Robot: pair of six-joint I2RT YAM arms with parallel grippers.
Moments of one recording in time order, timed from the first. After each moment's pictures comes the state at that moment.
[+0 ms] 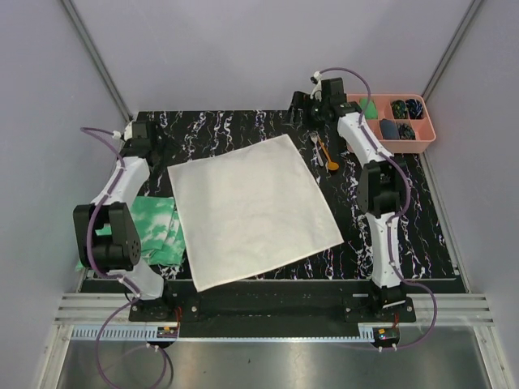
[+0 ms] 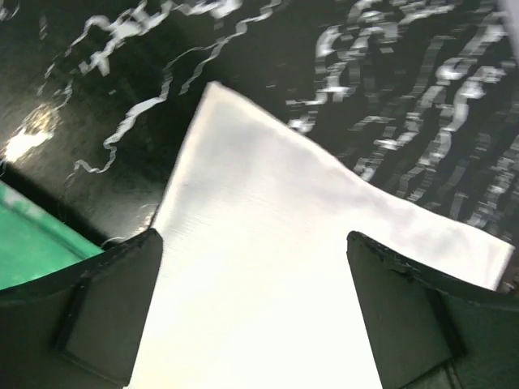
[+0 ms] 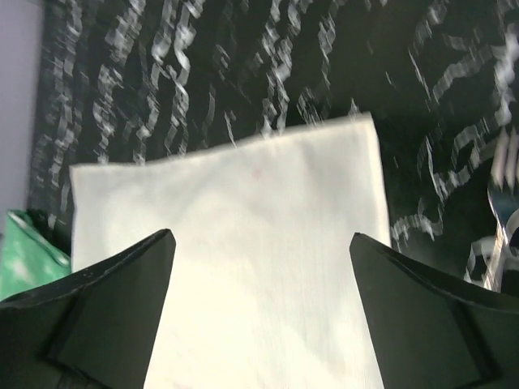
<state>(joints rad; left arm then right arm) 0.06 1.65 1.24 -0.43 -0.12 -0.81 0.24 2.43 2.33 -0.50 -0.44 0.41</state>
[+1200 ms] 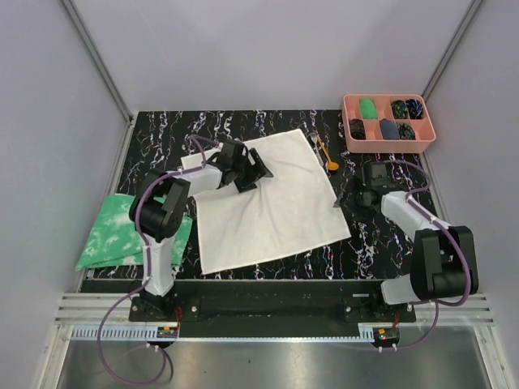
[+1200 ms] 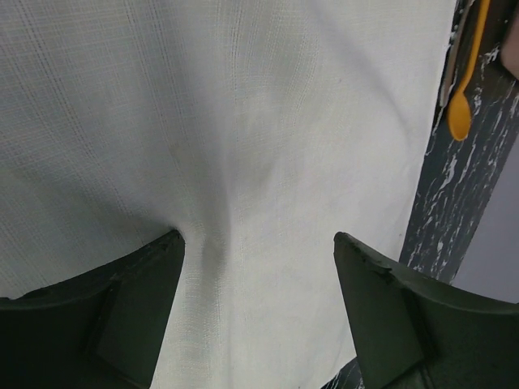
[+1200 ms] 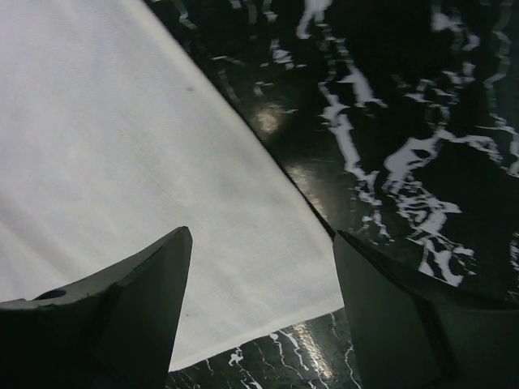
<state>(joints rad) -0.45 2.00 1.25 -0.05 0.23 -0.93 0.12 1.42 0.81 -0.43 -0.08 0.67</state>
